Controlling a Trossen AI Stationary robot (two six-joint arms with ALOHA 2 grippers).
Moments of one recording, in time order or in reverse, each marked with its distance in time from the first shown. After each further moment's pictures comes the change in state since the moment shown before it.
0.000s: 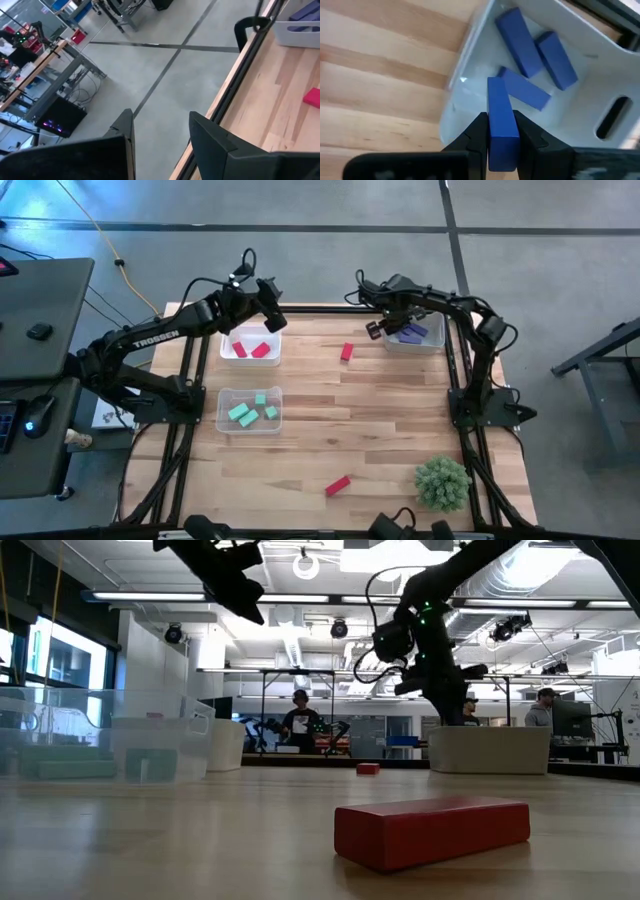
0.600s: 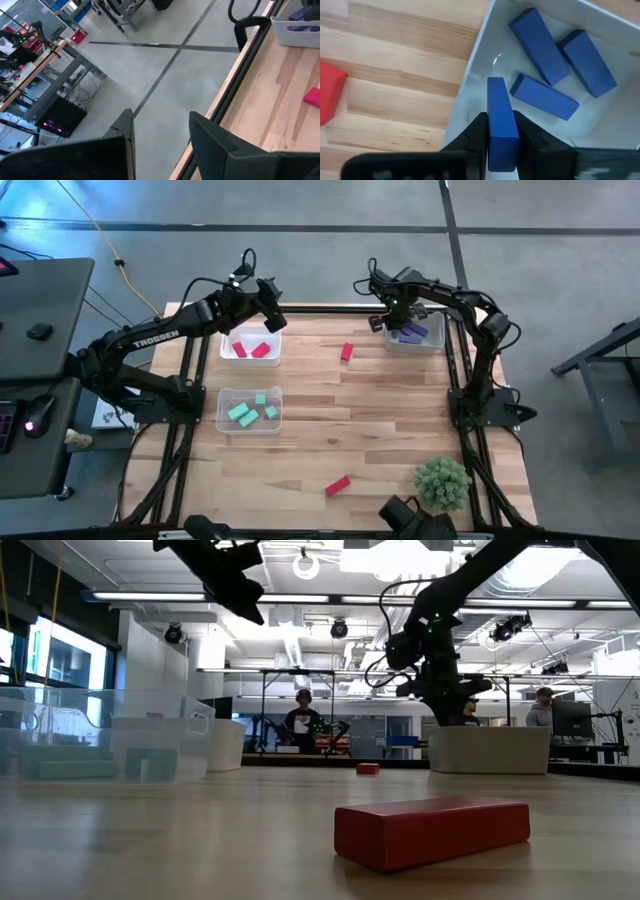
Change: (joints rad) left arm 0.000 0.000 0.000 0.000 0.000 0.000; right arm -0.118 0.000 -0.033 0.092 -0.196 -0.051
